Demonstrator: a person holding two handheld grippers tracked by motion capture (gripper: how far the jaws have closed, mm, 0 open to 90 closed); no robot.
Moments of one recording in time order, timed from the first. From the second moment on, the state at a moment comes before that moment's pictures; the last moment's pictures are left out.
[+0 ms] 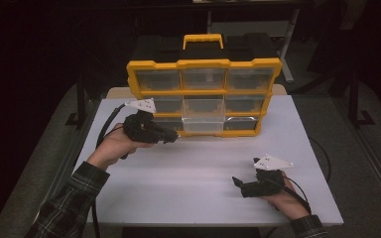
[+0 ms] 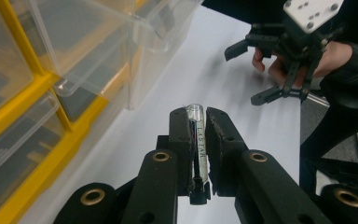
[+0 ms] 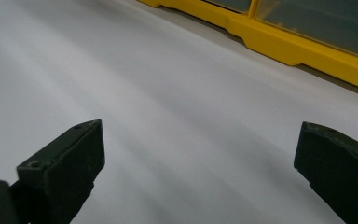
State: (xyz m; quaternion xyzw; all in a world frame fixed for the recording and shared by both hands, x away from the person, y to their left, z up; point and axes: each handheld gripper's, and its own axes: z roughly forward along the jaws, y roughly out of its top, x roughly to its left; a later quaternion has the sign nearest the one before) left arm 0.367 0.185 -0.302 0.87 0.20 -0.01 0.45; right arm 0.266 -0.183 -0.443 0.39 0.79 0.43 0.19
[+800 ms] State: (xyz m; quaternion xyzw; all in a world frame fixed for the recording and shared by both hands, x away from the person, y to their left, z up) left arm 0.386 0.177 -0.248 0.87 0.19 0.00 0.46; right arm 0.265 -0.183 -0.443 0.39 0.79 0.43 0.19
